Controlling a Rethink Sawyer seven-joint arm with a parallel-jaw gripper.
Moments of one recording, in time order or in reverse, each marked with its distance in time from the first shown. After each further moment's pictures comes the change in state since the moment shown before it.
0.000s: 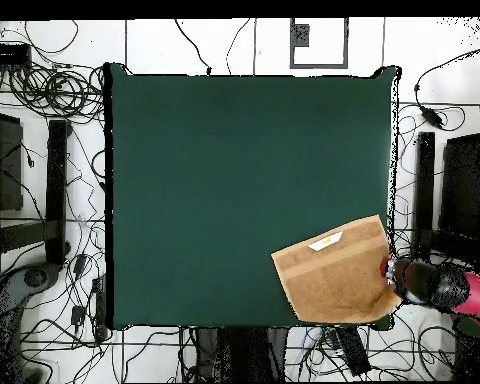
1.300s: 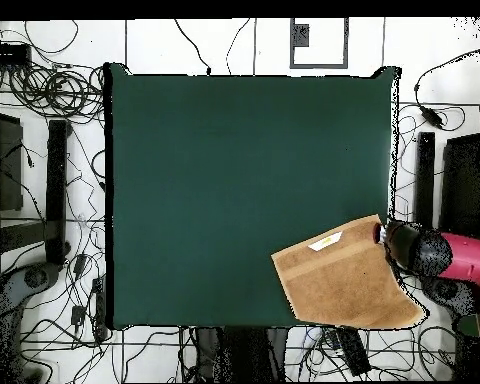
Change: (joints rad) arm 0.183 -0.069 -0.014 -0.042 0.008 -0.068 0.000
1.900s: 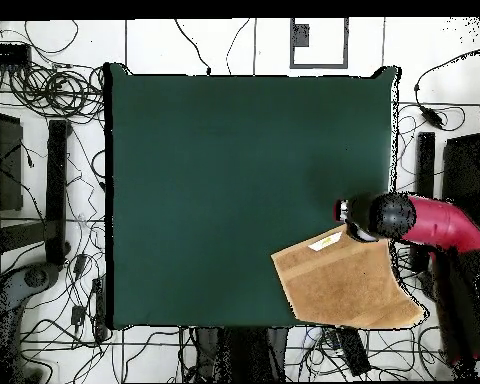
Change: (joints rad) arm 0.236 0.002 -0.075 -0.056 0.260 0.173 0.025
